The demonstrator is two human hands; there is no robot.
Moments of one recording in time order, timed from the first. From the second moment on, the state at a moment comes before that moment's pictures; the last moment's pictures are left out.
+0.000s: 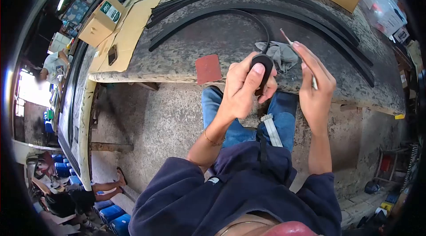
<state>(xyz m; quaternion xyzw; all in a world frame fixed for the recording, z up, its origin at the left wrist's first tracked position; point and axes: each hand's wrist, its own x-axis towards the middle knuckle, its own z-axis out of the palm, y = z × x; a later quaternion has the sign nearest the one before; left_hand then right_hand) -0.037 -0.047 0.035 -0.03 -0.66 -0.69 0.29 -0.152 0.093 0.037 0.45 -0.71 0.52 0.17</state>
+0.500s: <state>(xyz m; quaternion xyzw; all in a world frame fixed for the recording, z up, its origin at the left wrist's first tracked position) -0.044 -0.045 0.036 -0.01 -0.77 -0.34 0.53 -0.115 0.088 0.041 0.44 -0.65 0.59 0.19</state>
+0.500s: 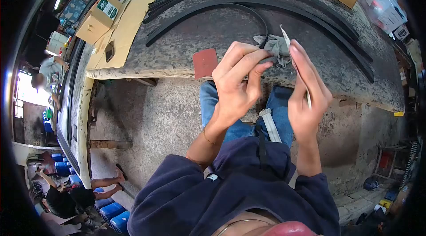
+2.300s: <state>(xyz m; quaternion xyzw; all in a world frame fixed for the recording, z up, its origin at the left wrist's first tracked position) -0.038 -0.045 0.016 0.01 -0.63 -0.50 0.60 -0.100 0.076 0.036 0.45 -0.63 0.59 0.21</state>
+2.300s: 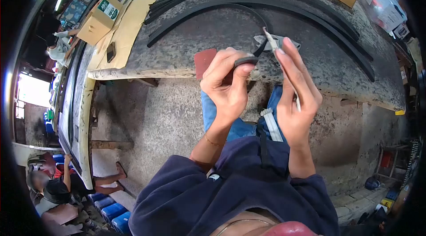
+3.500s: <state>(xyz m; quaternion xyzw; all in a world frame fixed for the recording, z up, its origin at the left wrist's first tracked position) -0.033 -0.050 0.020 0.00 -0.72 -0.33 0.60 -0.101 0.068 0.046 0.54 -0.61 0.55 0.20</state>
